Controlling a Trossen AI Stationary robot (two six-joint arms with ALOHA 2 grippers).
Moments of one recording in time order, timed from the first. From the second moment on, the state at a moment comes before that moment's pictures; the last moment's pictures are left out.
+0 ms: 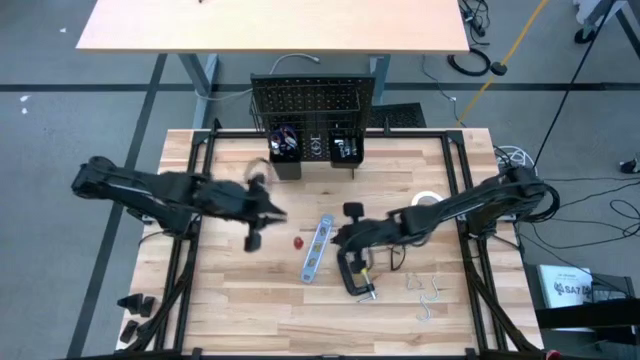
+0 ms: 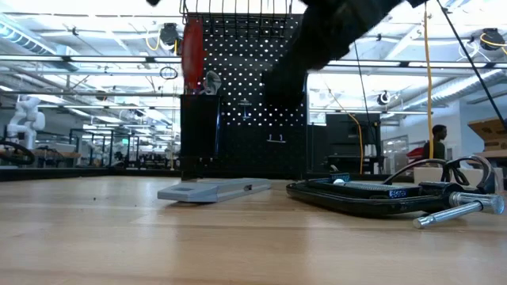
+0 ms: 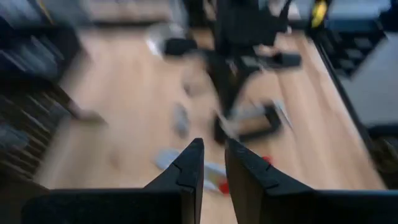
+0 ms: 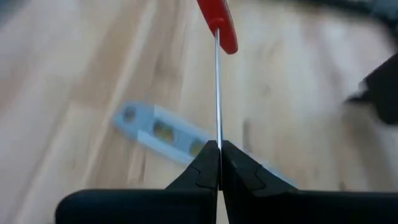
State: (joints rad) left arm -0.20 1.10 1.10 -0.58 -0.16 -0.10; right arm 0.24 1.59 1.02 -0.07 0.23 -0.01
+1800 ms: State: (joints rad) left arm -0.11 1.63 0.63 1.34 -0.52 -0.41; right arm 0.16 1.56 0.62 1.03 0.68 -0.12
